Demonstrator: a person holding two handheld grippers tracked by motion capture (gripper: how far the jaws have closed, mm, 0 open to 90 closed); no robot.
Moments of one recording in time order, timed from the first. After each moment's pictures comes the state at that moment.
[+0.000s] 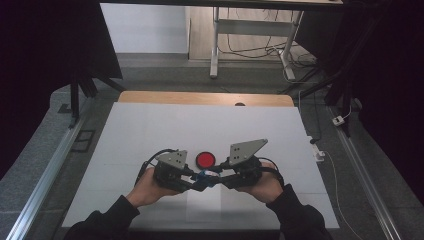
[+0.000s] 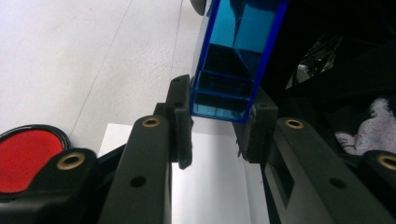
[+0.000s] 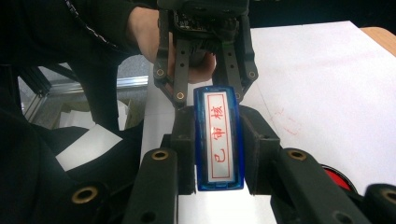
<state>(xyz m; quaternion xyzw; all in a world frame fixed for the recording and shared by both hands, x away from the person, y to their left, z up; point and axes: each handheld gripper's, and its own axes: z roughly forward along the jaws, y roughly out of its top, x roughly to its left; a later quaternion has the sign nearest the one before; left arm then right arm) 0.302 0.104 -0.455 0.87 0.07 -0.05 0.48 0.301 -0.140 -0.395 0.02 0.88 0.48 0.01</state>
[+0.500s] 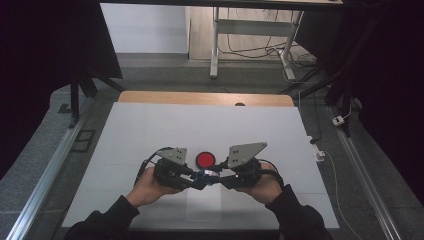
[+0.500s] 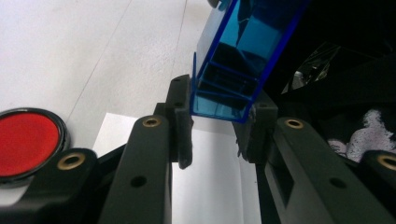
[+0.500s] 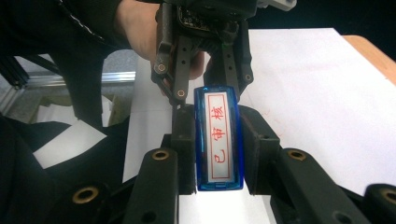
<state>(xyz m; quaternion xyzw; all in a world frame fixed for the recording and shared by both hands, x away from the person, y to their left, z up) 0.308 0.106 -0.458 0.87 0.12 -0.07 0.47 0.297 -0.139 -0.396 0.01 0.88 0.47 0.05</state>
